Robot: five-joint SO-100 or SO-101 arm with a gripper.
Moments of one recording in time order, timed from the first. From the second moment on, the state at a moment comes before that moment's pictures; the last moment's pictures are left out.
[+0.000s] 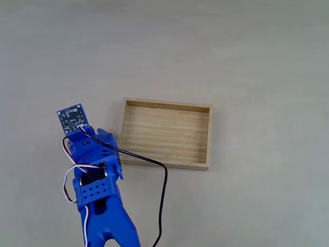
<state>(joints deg) -25.0 -0.1 32.5 22.5 4.9</state>
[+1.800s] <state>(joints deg) -25.1 -0.4 29.7 26.6 4.9</state>
